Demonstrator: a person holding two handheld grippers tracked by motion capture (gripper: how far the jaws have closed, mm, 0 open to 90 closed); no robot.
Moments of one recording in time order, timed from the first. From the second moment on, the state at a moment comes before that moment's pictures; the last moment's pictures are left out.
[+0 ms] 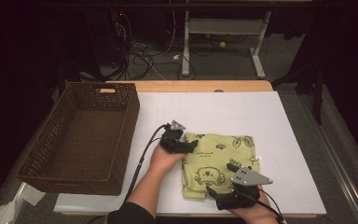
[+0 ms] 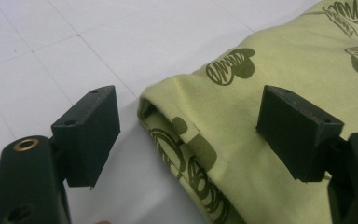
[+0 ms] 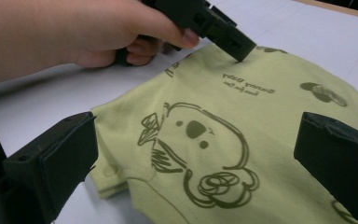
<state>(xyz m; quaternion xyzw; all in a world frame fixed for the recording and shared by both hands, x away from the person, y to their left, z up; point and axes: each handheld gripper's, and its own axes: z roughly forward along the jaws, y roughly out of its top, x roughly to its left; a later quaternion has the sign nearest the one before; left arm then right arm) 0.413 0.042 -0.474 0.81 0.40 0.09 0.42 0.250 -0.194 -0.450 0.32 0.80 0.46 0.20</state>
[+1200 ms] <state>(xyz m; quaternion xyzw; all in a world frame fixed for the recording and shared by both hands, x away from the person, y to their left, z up) 0.414 0.044 -0.474 0.81 0.41 0.09 0.42 0.240 -0.132 -0.468 0.28 0.84 0.45 0.16</state>
